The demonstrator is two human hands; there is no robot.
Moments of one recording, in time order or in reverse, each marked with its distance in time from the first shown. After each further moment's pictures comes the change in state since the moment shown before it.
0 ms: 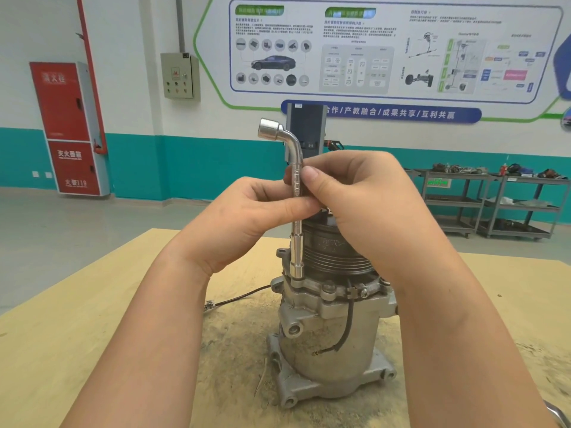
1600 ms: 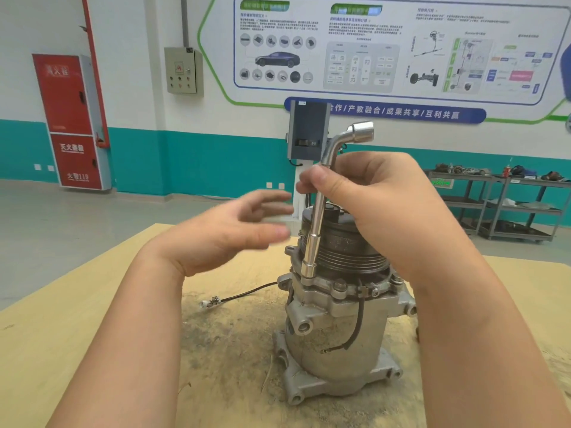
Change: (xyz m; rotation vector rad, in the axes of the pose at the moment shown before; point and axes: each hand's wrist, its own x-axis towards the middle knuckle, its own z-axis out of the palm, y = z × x) left_hand -0.011 -0.033 -0.042 0.150 -0.094 -0.209; right_hand -0.005 -0.003 -0.002 -0.036 -0.019 0.044
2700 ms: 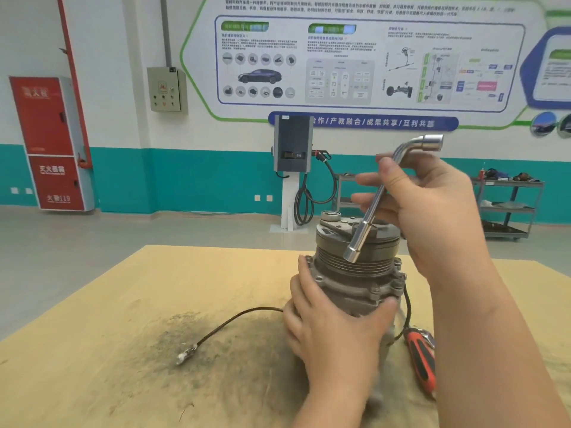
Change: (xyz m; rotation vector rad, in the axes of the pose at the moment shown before) left_hand 0.004 -0.004 0.186 0.161 0.702 -0.326; right_hand 0.006 0.018 -0.034 0.395 0.405 0.001
